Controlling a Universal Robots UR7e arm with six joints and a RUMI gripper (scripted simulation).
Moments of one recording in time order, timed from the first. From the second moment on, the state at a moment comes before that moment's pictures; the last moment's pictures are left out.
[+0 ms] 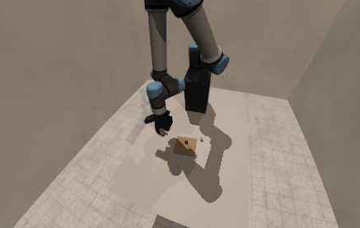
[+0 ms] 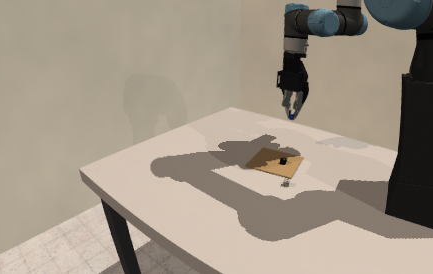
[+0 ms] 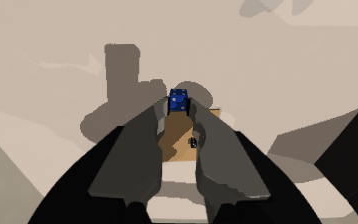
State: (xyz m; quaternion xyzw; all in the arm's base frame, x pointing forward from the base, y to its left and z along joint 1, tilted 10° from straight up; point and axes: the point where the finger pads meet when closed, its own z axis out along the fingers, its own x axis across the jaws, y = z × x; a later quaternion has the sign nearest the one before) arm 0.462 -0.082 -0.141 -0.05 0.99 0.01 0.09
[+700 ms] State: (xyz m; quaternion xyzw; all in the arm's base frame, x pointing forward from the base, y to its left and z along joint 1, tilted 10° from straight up) arm 0.458 -0.080 -0.142 0.07 0.99 0.02 0.09
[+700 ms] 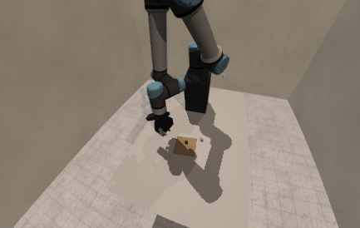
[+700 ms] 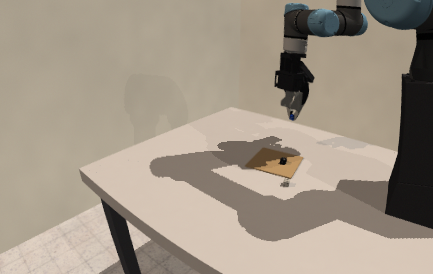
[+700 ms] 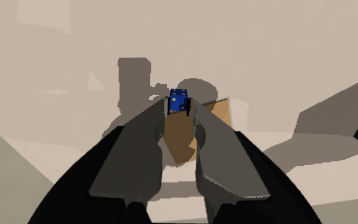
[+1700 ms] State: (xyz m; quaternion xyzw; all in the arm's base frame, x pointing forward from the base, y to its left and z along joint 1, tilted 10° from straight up) arm 0.457 -0.080 -0.143 0.10 0.99 0.02 0.09
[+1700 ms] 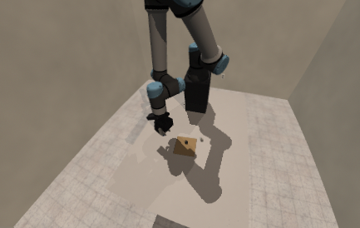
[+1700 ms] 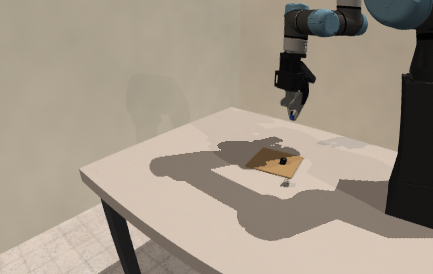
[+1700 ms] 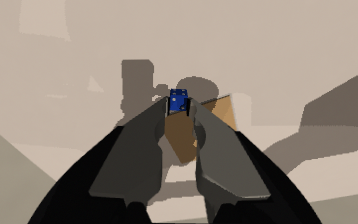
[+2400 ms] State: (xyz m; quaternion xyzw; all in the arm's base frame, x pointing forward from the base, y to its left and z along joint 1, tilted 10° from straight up) arm 0.457 -0.083 -0.142 0.09 0.97 0.19 0.11
